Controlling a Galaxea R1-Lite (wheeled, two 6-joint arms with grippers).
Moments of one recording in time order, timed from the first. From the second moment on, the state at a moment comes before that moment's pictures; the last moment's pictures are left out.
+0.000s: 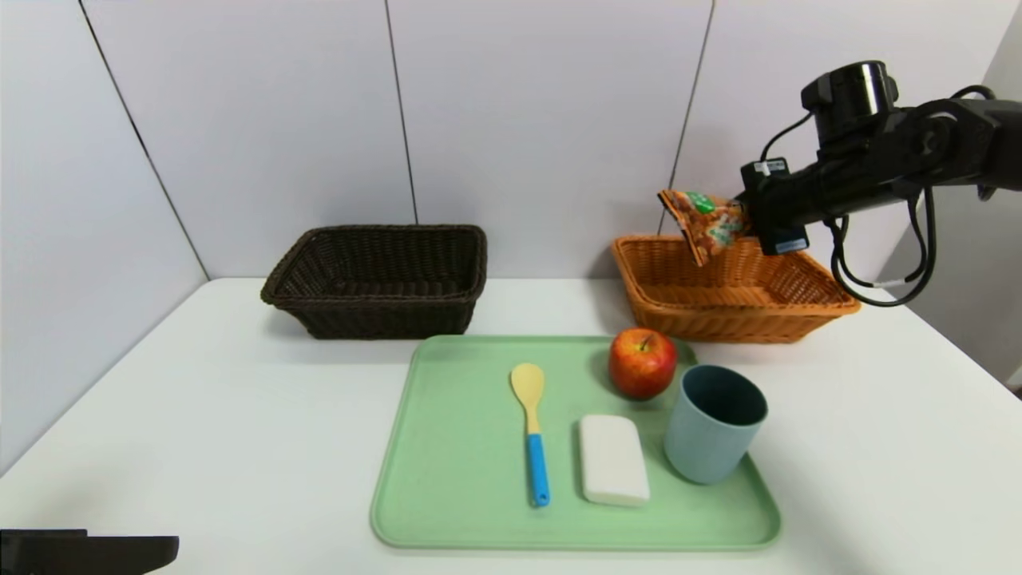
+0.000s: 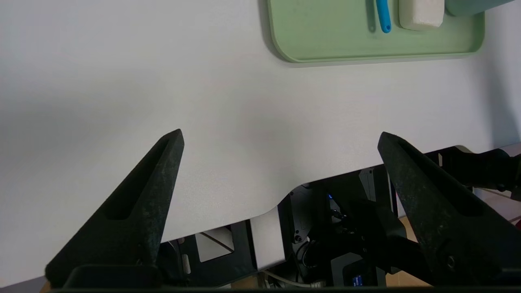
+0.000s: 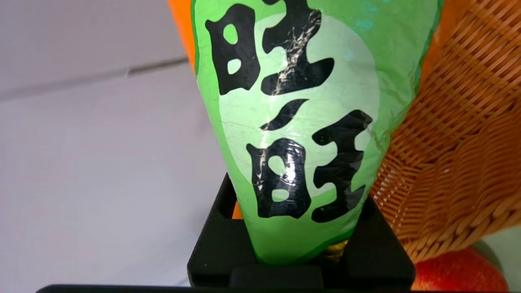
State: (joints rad) left arm -0.46 0.95 -1.01 0.81 -0.11 -0.50; right arm 0.09 2.07 -1.94 0.47 0.13 1.38
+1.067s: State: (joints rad) left arm -0.46 0.95 -1.01 0.74 -0.14 -0.53; right arm 0.04 2.15 -1.95 0.43 0.16 1.47
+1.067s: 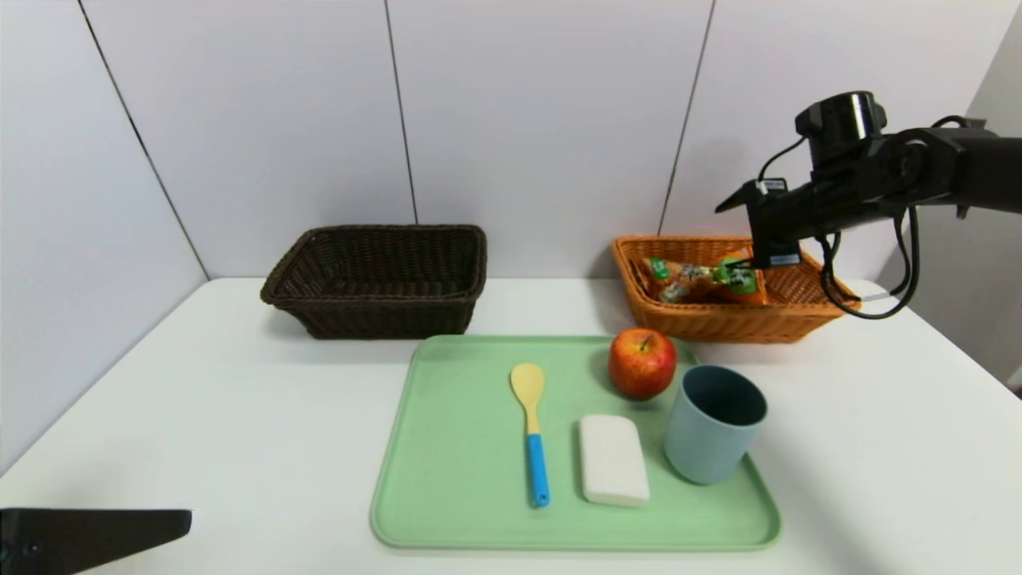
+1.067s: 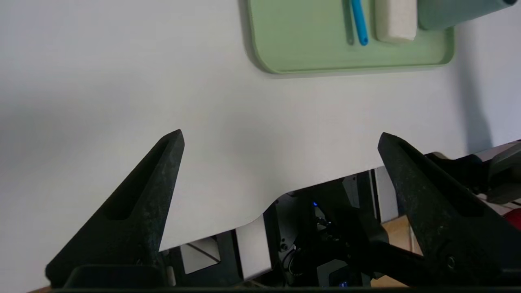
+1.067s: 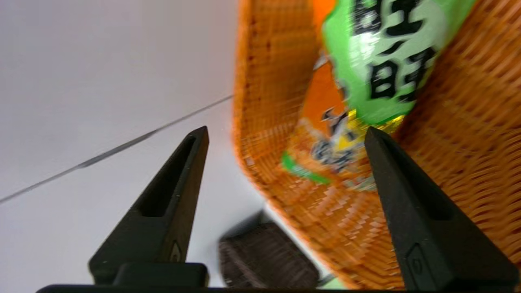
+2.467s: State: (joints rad) left arm -0.61 1.17 -0.85 0.26 -0.17 -0.28; right arm 0.27 1.58 -1.71 0.65 -0.13 0.54
